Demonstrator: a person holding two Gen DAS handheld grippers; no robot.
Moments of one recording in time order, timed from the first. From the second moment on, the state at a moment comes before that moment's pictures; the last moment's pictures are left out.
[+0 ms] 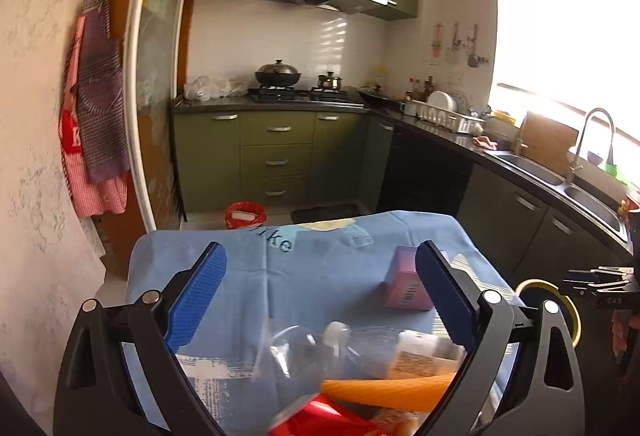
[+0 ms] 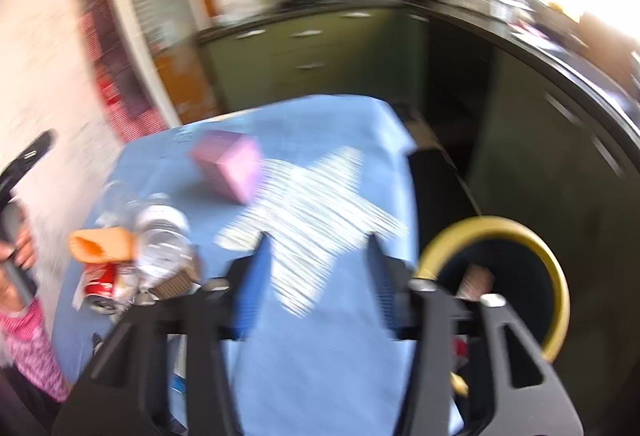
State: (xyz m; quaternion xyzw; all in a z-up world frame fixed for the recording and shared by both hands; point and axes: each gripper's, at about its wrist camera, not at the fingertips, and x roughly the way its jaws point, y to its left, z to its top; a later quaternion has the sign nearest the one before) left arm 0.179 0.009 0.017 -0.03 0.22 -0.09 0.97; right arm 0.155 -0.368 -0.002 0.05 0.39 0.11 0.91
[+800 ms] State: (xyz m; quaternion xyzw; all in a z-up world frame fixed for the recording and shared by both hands) left arm 0.205 0.012 -0.020 -0.03 0.26 -0.09 0.96; right arm 0.326 -0.240 -0.070 -0.11 0.41 0.31 0.85
